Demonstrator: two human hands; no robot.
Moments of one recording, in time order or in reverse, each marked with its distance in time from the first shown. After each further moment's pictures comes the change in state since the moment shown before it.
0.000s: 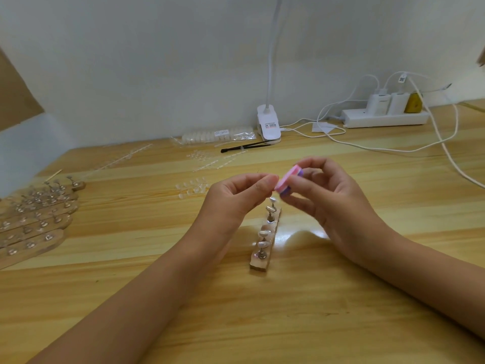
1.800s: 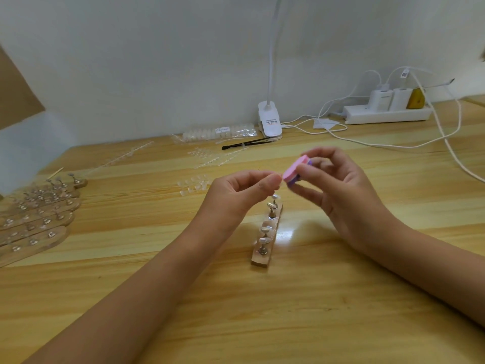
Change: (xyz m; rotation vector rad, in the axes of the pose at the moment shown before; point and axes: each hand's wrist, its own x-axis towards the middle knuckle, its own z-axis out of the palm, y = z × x) left_hand 0.002 0.000 -0.003 0.122 0.001 0.009; right_hand 0.007 0.001 -0.011 0.033 -0.032 -0.064
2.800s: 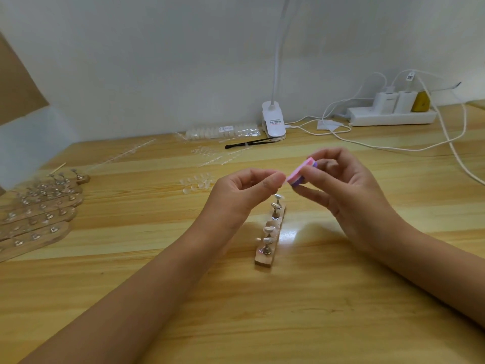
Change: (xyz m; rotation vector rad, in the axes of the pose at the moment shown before) left_hand 0.000 -0.002 0.000 -0.068 0.011 -0.020; right_hand -0.002 -0.006 0.002 -0.077 0.022 0.017
